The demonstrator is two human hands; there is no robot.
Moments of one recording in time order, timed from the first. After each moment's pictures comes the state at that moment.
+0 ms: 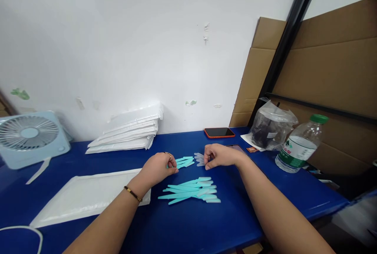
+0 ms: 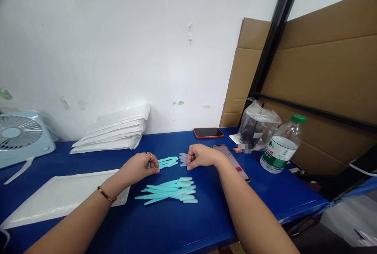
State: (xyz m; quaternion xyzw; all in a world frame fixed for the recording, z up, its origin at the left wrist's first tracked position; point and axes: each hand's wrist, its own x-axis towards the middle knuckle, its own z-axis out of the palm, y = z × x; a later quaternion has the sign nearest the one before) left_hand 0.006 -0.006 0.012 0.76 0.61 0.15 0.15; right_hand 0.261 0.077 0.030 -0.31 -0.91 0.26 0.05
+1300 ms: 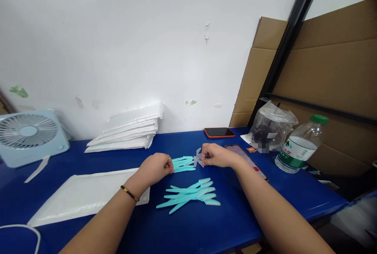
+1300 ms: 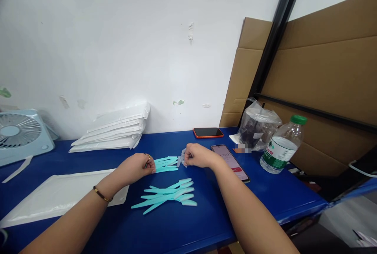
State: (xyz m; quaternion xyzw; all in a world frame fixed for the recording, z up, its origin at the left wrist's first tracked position) left_hand 0.006 -0.007 0.014 0.76 0.62 0.10 0.13; right_hand 0.255 0.075 0.020 -0.31 -0.92 0.21 0.11
